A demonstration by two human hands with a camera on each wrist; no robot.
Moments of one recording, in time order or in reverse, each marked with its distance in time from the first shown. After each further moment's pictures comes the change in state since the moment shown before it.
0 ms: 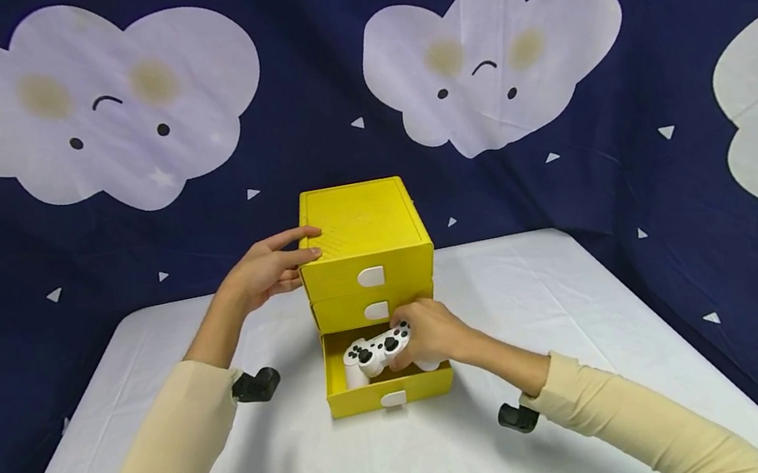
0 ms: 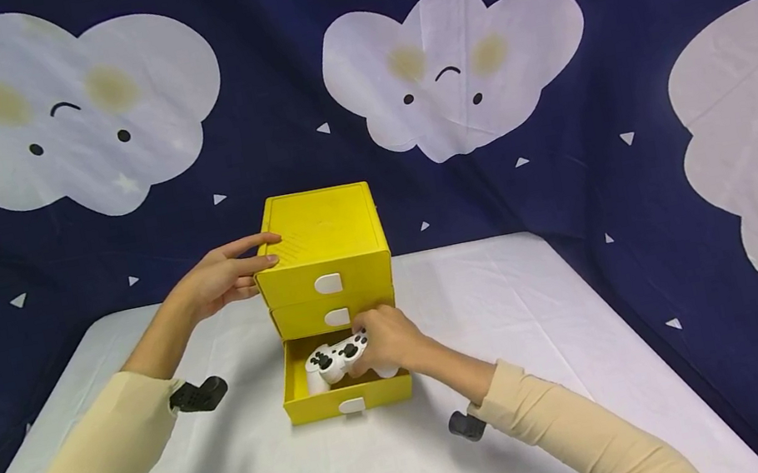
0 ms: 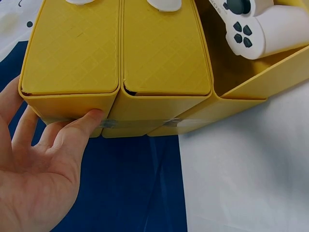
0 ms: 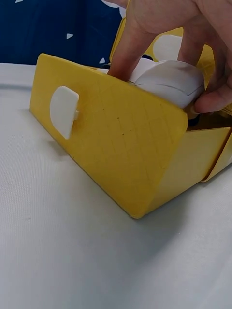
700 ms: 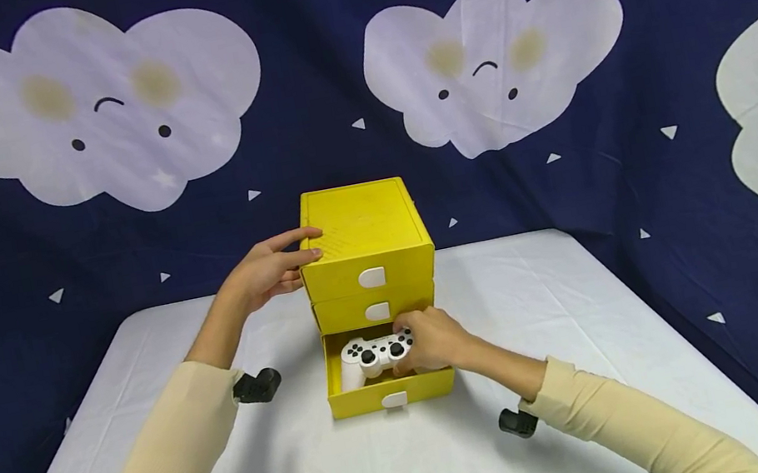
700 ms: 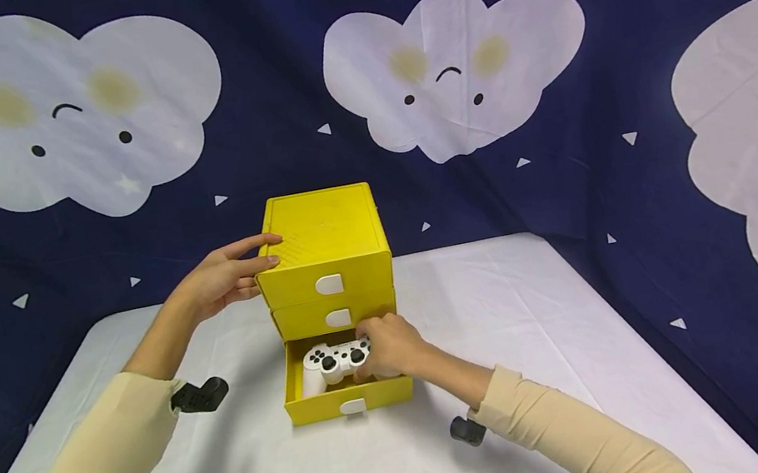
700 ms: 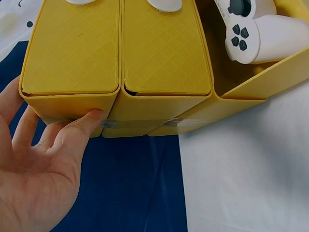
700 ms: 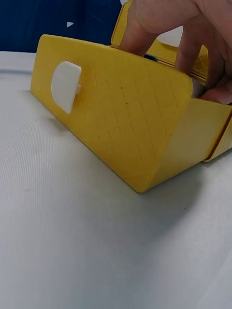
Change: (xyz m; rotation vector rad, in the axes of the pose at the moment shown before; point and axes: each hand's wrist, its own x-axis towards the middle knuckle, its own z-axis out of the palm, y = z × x) left_hand 0.000 0.001 0.001 0.027 0.013 -0.003; right_hand 0.000 0.007 0.014 -0.028 -0.036 0.039
